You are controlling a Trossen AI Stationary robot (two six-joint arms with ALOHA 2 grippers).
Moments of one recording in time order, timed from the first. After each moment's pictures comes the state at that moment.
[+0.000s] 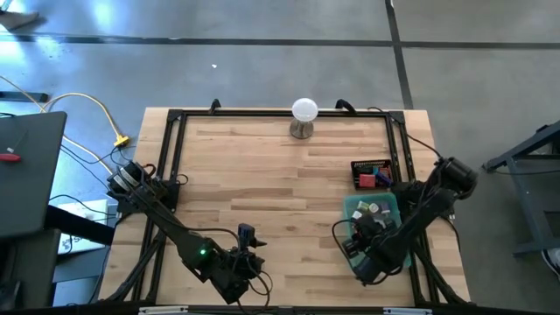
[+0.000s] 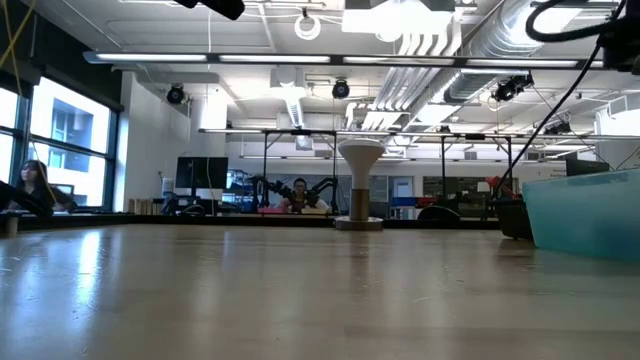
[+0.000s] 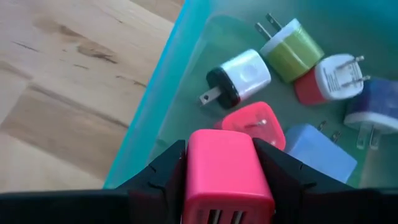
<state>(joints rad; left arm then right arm) -0.74 1.78 1.41 -0.63 -0.73 -0.29 0.84 1.71 1.05 -1.16 0.39 2.00</state>
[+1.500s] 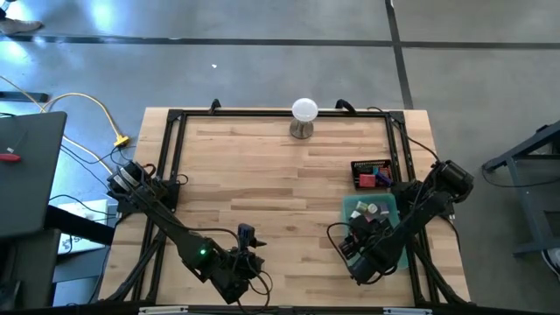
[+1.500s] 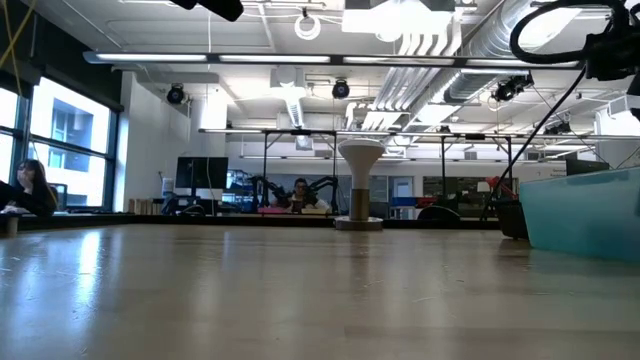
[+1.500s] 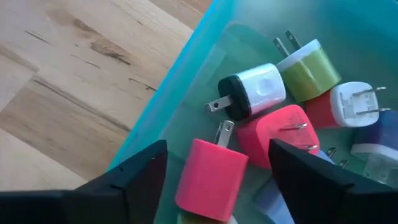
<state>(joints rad) -0.74 1.78 1.41 -0.64 -0.72 -0.30 0.81 1.76 1.05 -1.12 0.44 1.86</state>
